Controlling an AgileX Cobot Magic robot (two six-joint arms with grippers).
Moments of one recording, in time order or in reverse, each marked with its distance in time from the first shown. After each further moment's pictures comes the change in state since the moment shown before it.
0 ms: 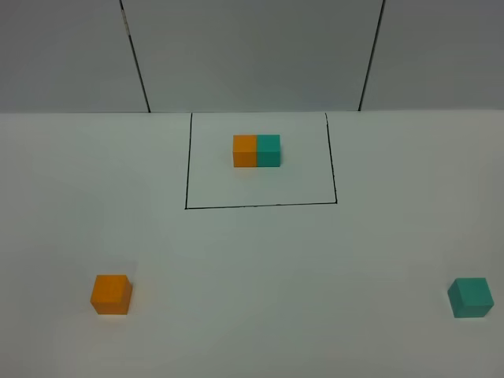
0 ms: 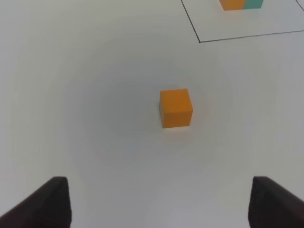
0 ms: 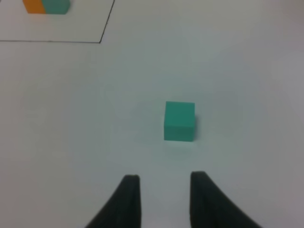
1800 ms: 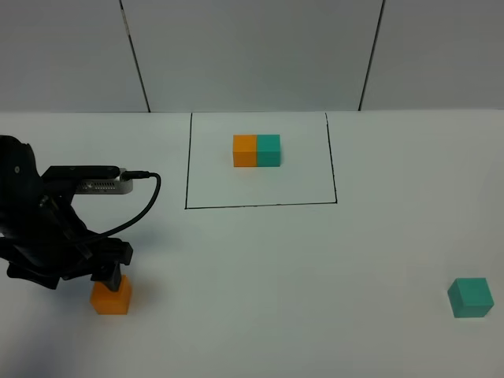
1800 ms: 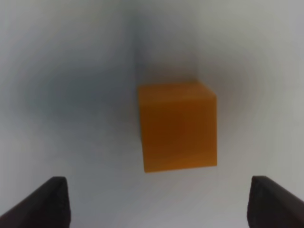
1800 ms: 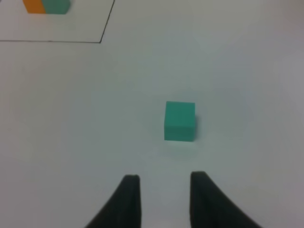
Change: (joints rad) left arm -0.171 1.694 -0.481 0.036 -0.285 -0.173; right arm 0.000 0.000 0.000 0.001 0.000 0.000
